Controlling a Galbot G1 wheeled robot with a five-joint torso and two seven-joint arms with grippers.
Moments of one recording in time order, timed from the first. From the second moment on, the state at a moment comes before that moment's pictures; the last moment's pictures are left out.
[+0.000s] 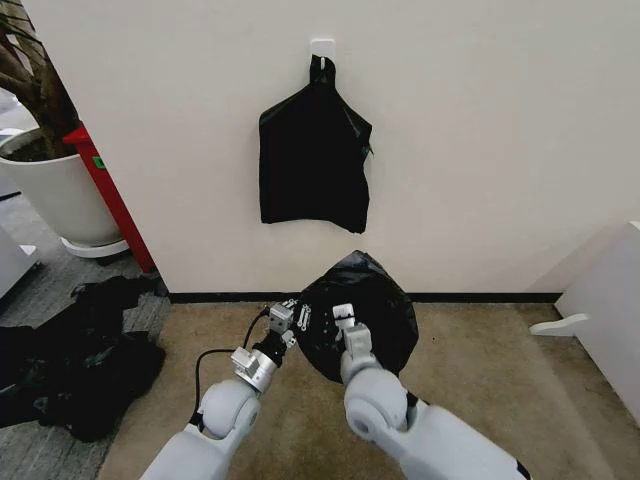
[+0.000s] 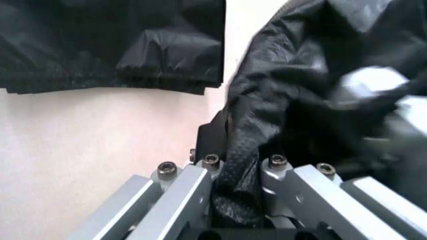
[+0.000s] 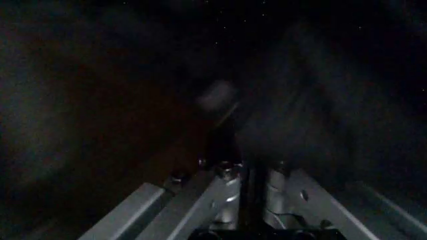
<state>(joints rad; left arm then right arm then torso) 1.18 -1.22 -0.14 -1.73 -0.29 -0.30 0.17 -0.80 1.19 -0.35 1.79 0.65 -0.48 0.82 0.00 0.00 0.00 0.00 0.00</state>
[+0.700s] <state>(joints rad) 1.22 -1.21 -0.15 -1.76 -0.28 -0.30 0.18 -0.75 1.21 -0.33 1.67 0.61 -0.49 0.84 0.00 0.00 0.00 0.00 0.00</state>
